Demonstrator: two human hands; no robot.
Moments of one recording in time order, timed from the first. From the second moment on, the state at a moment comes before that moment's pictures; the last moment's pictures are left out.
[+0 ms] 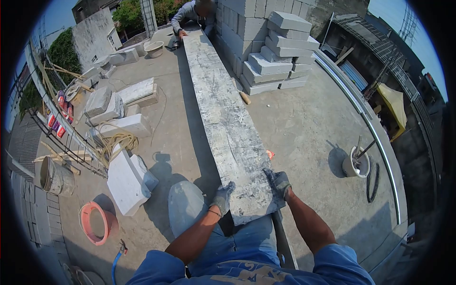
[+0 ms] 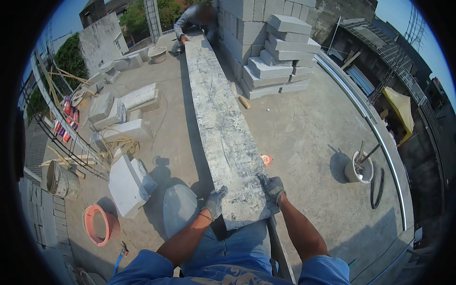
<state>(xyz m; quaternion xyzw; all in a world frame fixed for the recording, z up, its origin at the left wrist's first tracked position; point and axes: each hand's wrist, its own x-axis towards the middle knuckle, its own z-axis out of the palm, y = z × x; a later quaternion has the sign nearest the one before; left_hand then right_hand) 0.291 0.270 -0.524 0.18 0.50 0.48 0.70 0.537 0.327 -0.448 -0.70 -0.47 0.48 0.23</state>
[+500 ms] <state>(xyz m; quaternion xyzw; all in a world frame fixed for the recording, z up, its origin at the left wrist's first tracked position) 0.281 0.275 -0.608 0.44 0.49 0.46 0.60 0.541 0.328 -0.468 -0.67 -0.45 0.51 0.30</state>
